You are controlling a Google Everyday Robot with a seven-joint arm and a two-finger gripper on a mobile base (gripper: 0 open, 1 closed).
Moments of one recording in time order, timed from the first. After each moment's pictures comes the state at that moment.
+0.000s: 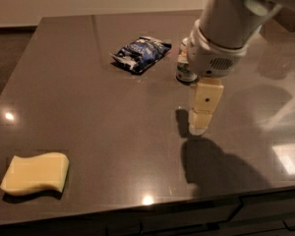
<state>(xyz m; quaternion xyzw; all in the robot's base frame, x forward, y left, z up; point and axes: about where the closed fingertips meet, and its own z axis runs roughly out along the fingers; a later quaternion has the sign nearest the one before) 0.471 -0.095 0.931 -0.71 0.69 0.00 0.13</state>
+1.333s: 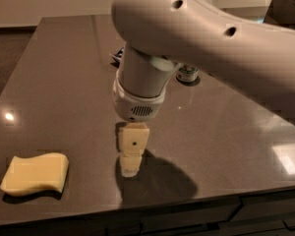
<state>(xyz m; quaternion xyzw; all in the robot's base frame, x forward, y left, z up) 0.420 0.047 0.871 -0.76 0.63 0.07 0.13</state>
